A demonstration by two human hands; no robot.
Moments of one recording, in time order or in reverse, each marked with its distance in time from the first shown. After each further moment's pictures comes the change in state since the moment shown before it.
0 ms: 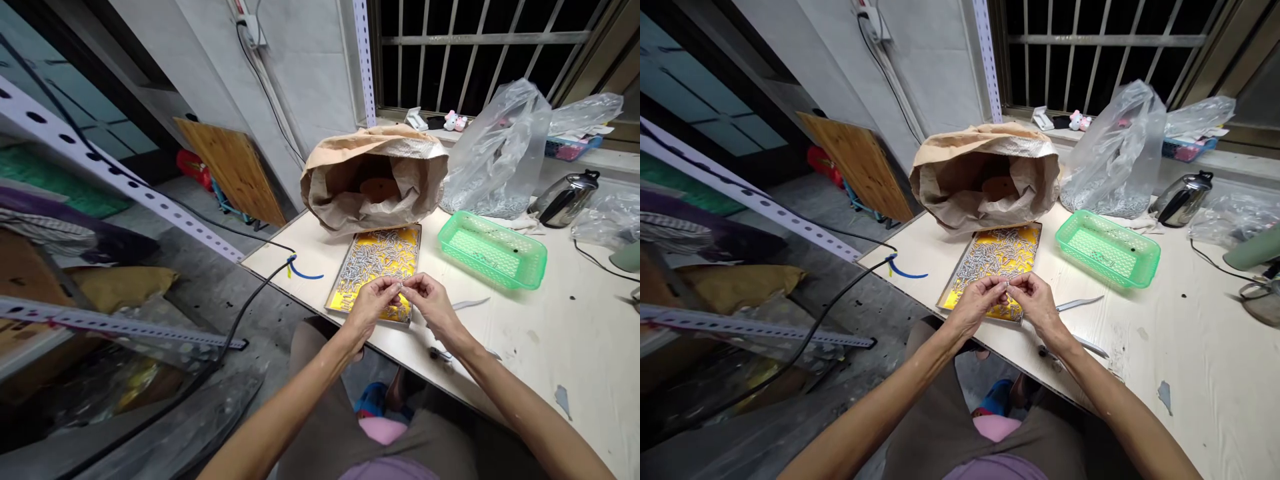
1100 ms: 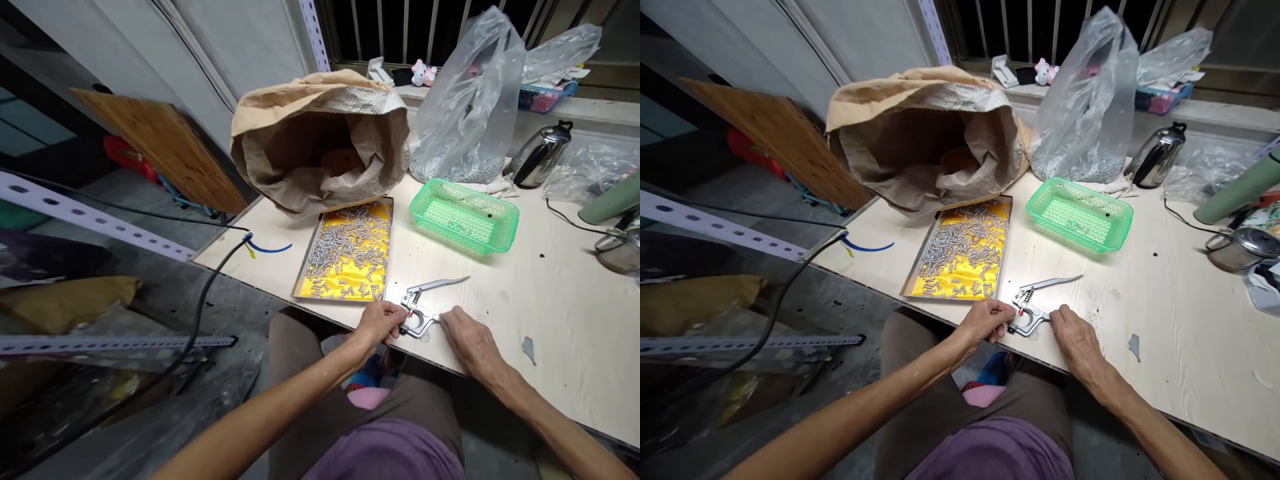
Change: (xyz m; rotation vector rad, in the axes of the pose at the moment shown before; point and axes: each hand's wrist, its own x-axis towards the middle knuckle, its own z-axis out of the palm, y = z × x) left_hand -0.038 -0.040 0.050 0.485 -0.033 -0.575; right_hand -0.120 0.032 -0.104 -1.580 -0.139 -0.183
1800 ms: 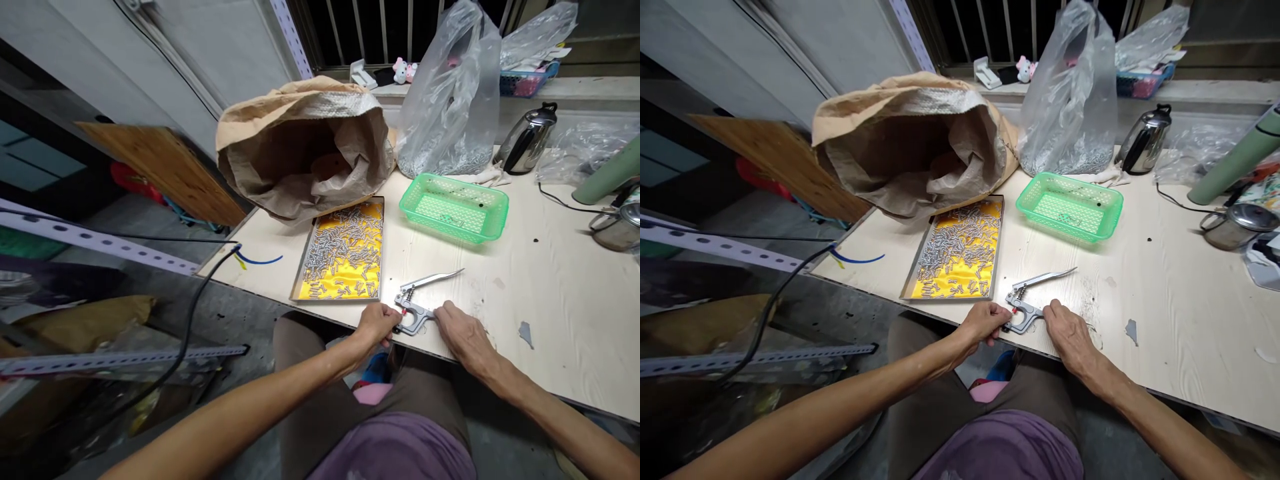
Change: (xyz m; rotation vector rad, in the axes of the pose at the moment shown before) left_hand -0.003 -0.005 0.007 0.281 0.046 -0.092; right_hand -0.006 -0.010 0.005 -0.033 -0.007 -0.025
